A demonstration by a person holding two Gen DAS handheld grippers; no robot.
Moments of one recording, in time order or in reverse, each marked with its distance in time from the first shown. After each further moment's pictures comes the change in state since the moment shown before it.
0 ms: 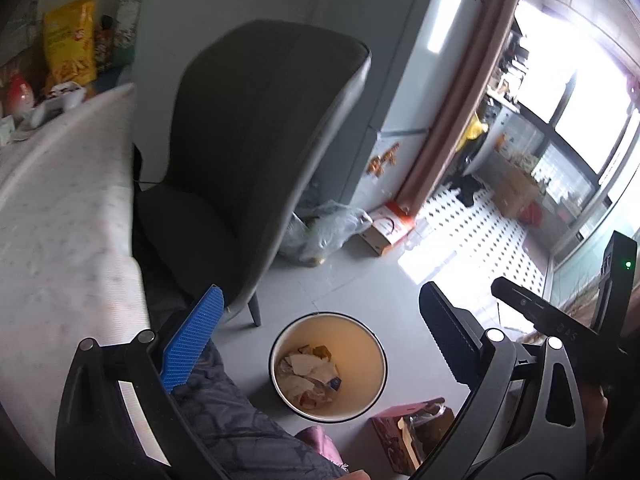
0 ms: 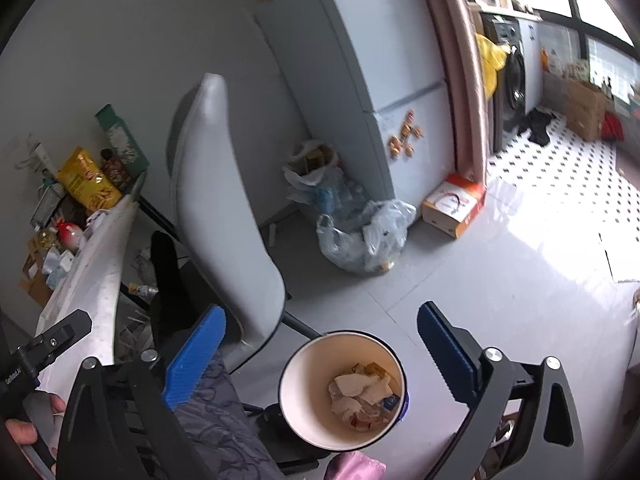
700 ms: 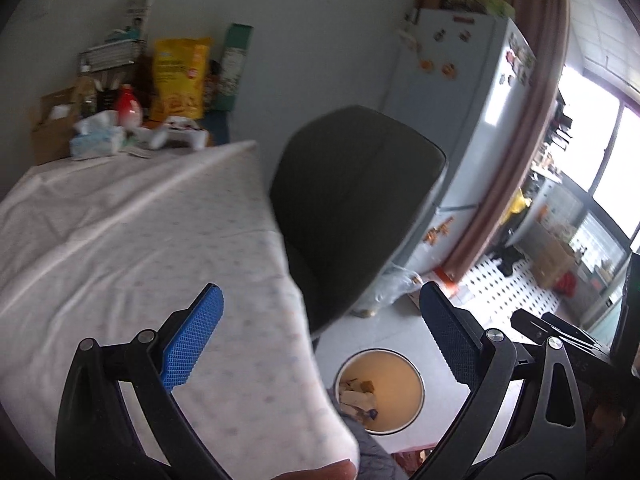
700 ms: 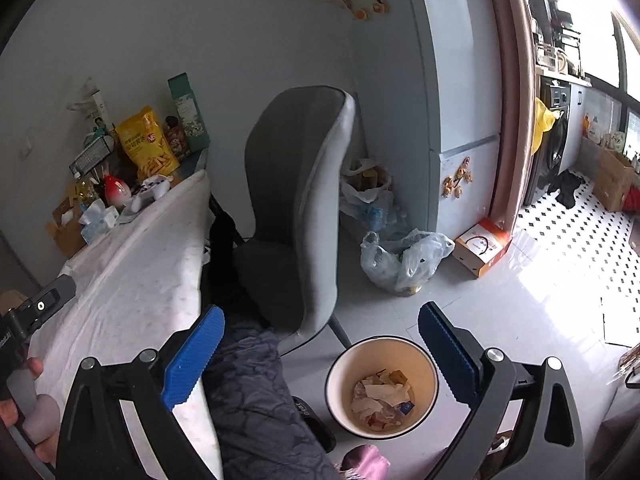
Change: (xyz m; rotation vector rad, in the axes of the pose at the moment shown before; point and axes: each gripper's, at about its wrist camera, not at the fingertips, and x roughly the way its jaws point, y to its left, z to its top) left arm -0.155 0.081 -0.012 -0.142 -0.225 0.195; right arm -0.083 0.145 -0.013 -0.213 -0.029 0.043
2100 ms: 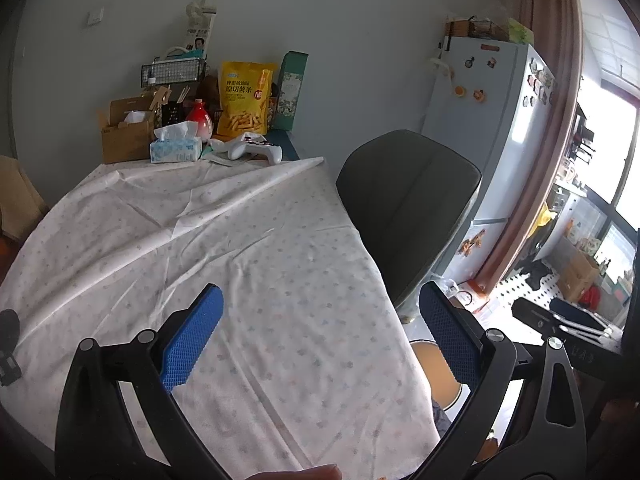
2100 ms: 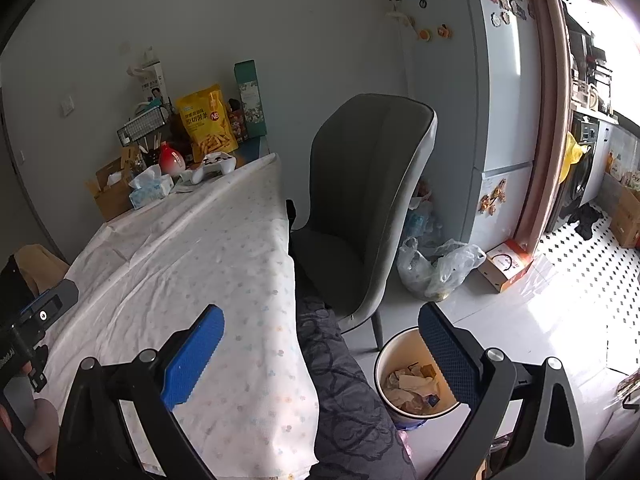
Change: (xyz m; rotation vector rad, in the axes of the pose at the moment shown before) left arm -0.102 0.071 -0.038 -0.018 -0.069 0.116; right arm -0.056 0.114 -0.047 -0.127 -0.014 0.066
